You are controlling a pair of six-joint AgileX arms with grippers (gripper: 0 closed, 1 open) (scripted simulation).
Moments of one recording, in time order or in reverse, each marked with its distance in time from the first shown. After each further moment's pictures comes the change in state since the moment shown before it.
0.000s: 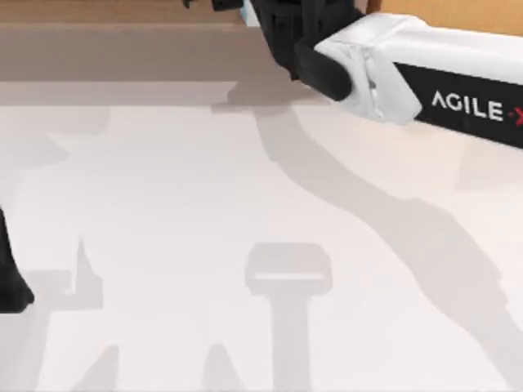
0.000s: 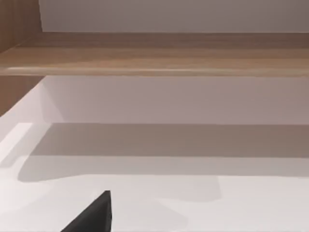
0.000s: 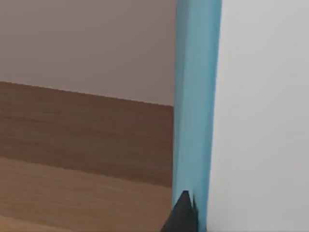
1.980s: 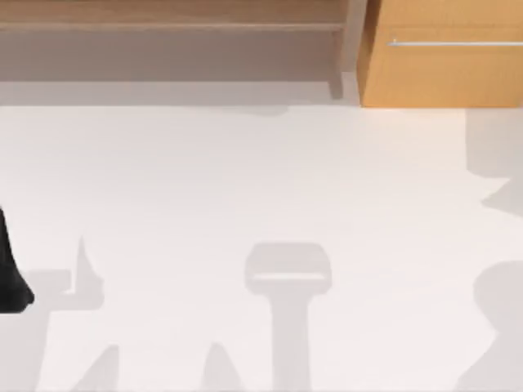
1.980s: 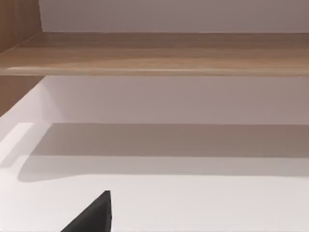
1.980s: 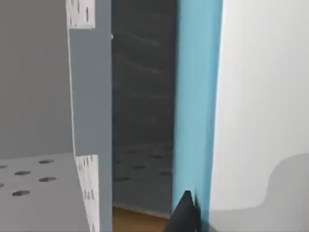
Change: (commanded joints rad) left arm 0.000 0.000 0.000 0.000 0.000 0.000; right arm -1.189 -0.346 -0.795 0.257 -0.932 1.344
